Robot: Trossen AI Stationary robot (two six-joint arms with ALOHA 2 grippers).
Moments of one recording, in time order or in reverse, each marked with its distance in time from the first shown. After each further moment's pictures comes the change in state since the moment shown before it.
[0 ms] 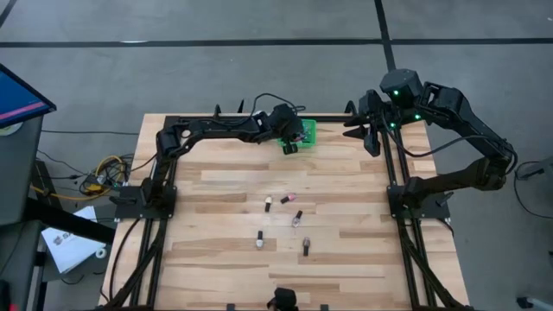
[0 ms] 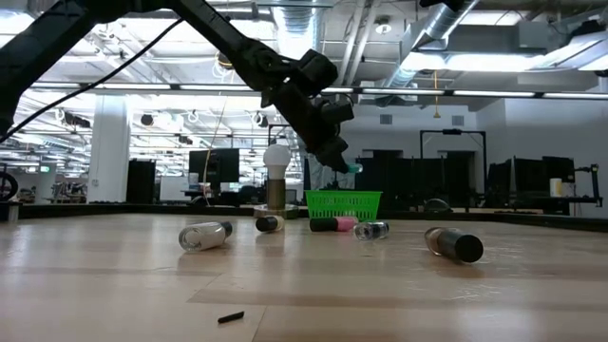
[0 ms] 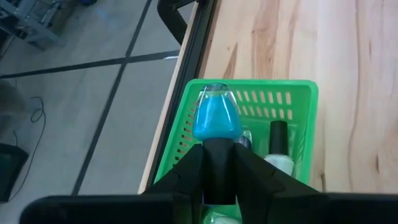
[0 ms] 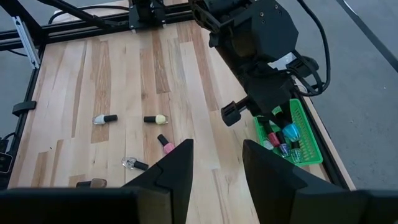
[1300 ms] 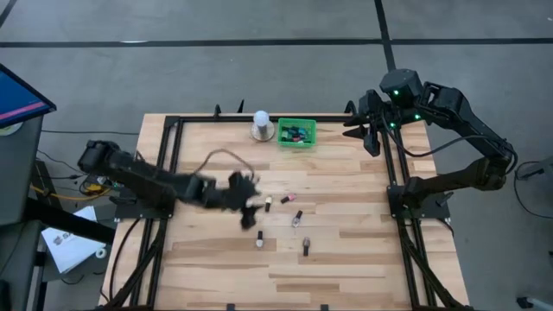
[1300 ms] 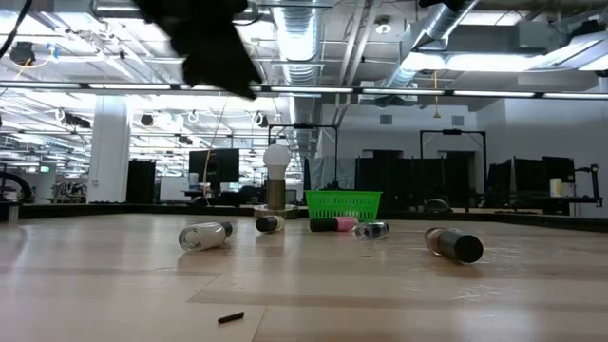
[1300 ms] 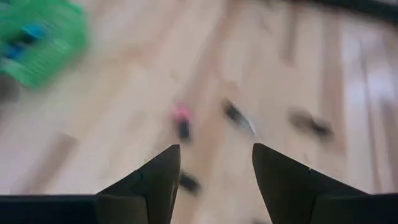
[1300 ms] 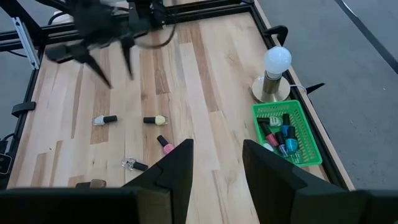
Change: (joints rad) left arm -0.681 -0.717 -0.635 -0.164 -0.200 -0.908; right arm 0.000 0.001 0.000 0.004 0.000 0.000
